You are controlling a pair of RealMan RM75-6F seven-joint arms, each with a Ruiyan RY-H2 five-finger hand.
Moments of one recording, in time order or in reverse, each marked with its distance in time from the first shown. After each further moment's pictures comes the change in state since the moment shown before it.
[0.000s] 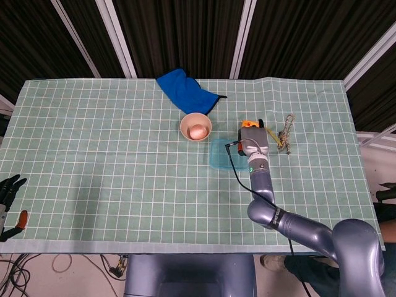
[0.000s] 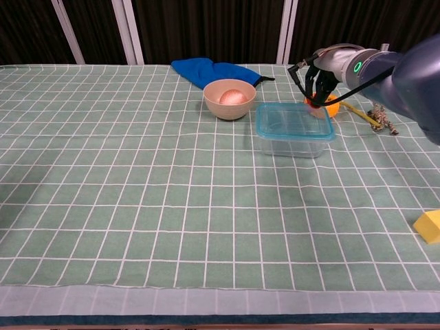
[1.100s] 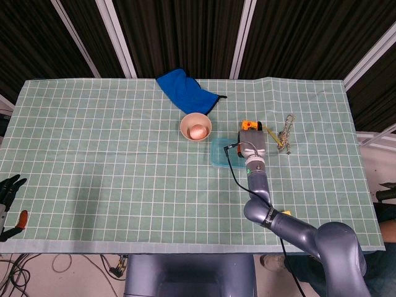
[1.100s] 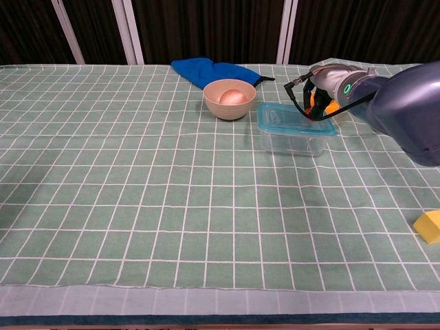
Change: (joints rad) left arm -0.001 0.002 0.000 0.000 -0.001 -0.004 -0.008; right arm 0.009 -0.111 -0.033 0.182 -0.015 -0.092 0.019
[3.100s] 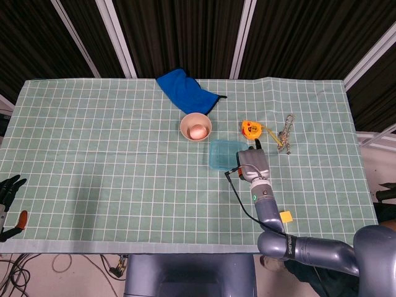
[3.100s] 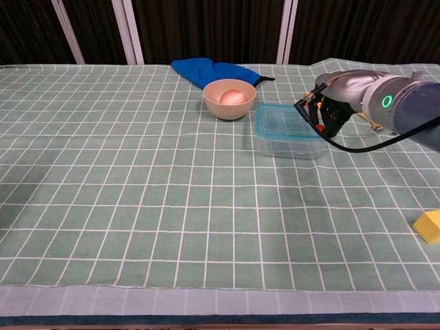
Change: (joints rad) left arm -0.002 0.006 0.002 0.002 0.002 -0.006 -0.022; right arm -0.118 0.225 -0.109 -0.596 -0.103 0.296 -0.073
